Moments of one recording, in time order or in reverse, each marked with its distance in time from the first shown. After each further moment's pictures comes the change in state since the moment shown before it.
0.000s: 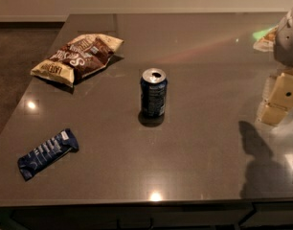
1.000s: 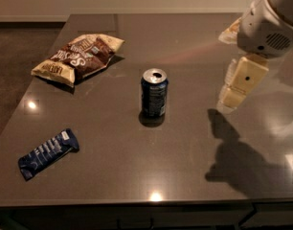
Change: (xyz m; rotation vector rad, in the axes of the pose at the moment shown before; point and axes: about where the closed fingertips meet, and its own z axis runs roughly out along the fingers) arm -0.064 -0.018 0.017 -0.044 -0.168 -0.037
